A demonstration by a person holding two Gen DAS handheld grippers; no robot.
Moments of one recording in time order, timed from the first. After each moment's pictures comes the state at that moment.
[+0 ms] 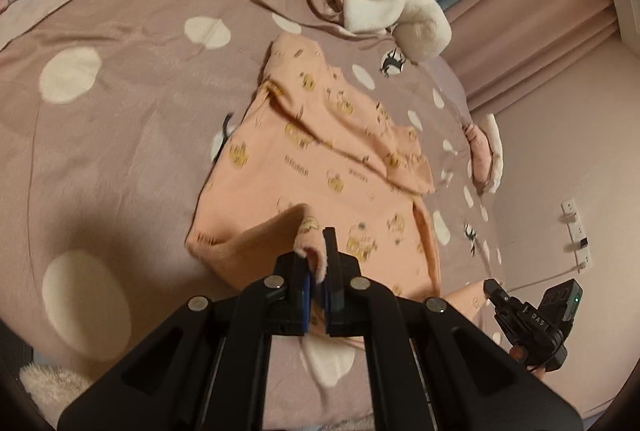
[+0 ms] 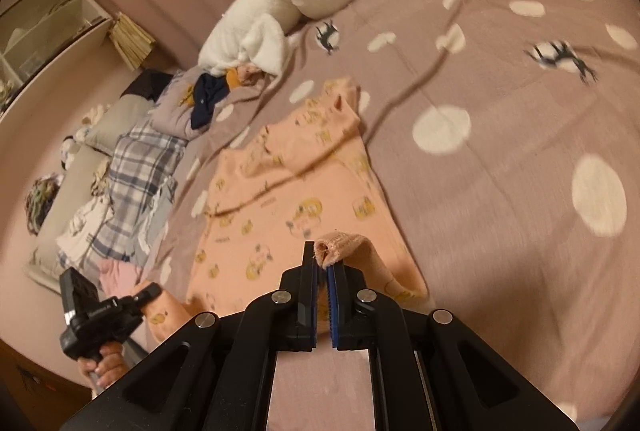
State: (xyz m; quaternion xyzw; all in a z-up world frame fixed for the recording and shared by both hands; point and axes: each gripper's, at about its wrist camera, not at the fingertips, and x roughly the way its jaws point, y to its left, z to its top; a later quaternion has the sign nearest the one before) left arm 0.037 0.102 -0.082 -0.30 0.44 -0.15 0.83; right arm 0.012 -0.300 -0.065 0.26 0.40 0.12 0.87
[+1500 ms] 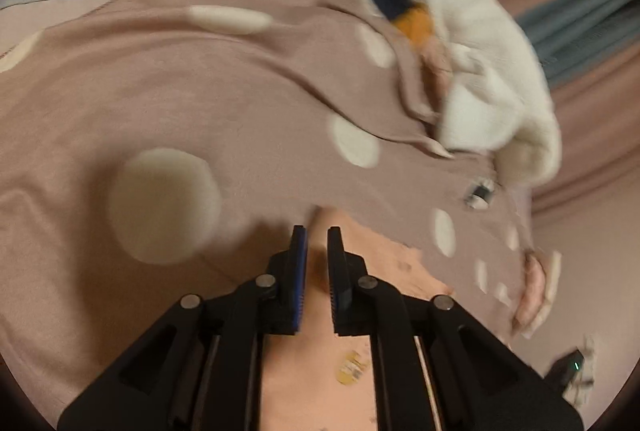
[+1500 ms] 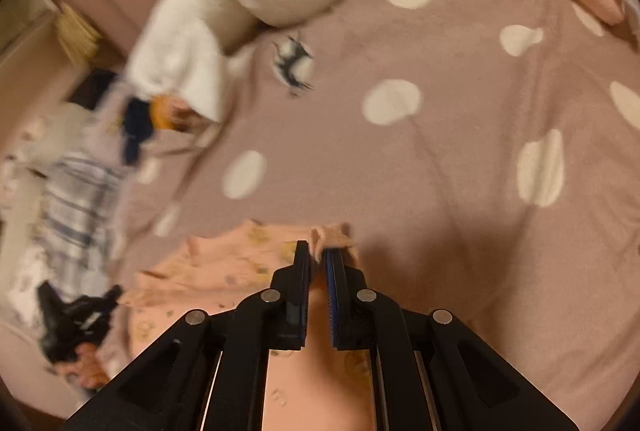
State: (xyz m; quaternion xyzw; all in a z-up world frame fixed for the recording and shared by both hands) left arm 0.280 0.137 -0.111 -0.38 0.43 0.00 0.82; right arm 0.267 -0.308 -0.082 0.21 0.46 0.07 0.86
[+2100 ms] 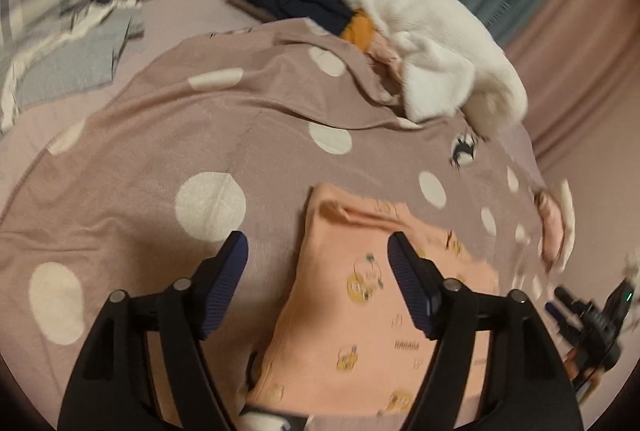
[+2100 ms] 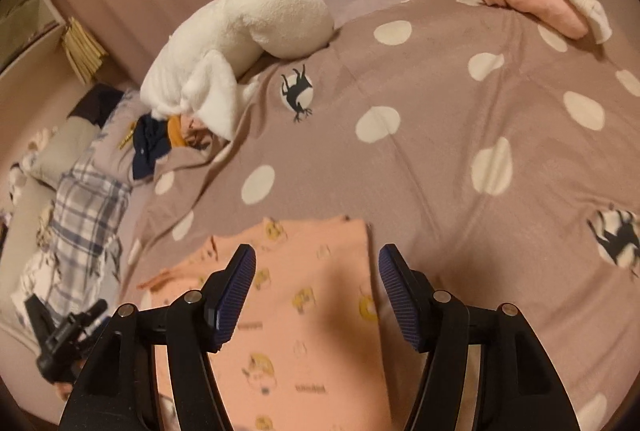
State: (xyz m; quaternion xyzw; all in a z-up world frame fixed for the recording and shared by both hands) left arm 0.201 0.120 -0.047 -0.23 0.40 -0.04 0.88; right arm 0.205 -0.313 -0.033 0.22 0.42 0.05 0.88
